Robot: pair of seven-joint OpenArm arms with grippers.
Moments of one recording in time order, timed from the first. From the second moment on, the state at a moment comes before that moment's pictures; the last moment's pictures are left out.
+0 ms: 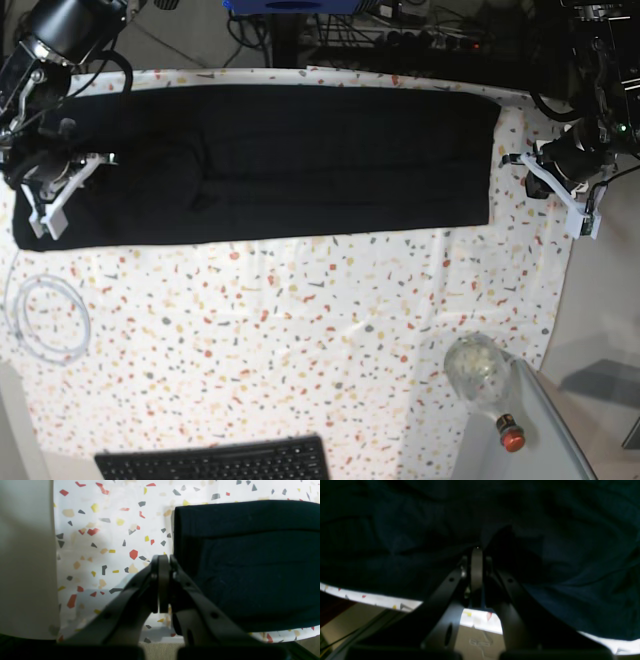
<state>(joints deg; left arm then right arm) 18.7 -22.5 -22.4 97.5 -28.1 -17.7 53.7 -1.8 -1.7 42.0 89.9 16.5 40.3 -79.3</state>
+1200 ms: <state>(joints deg) 19.0 -22.2 -22.4 97.5 -28.2 -17.7 53.7 -7.5 3.4 33.2 87.7 16.3 40.3 -61.5</state>
